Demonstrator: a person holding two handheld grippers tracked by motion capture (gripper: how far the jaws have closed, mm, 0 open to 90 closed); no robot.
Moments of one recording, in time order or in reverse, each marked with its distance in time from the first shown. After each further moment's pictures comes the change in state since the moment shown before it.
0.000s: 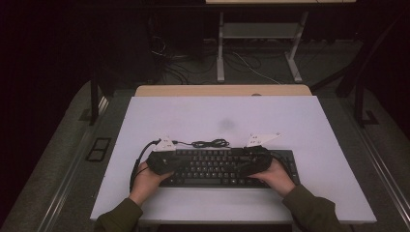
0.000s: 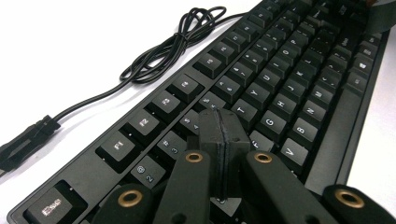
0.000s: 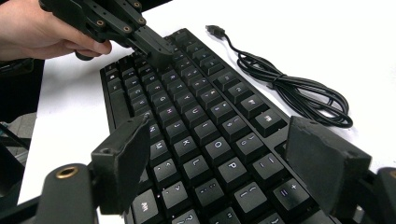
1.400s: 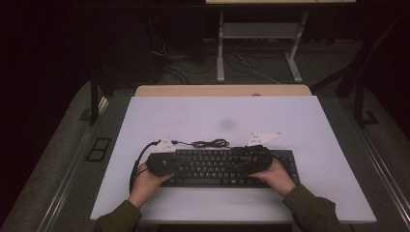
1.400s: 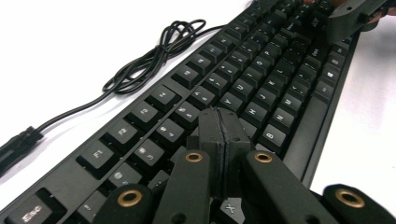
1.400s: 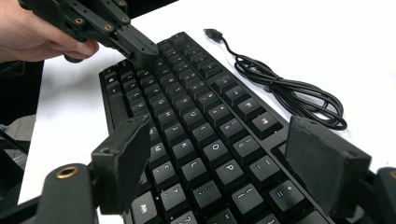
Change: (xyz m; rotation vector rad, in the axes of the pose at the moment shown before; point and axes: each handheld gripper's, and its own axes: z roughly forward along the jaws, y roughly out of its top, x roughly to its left) left arm -0.012 0.004 -0.008 -0.026 -0.044 0.007; right arm 0.000 0.002 -0.002 -0.009 -0.008 0.004
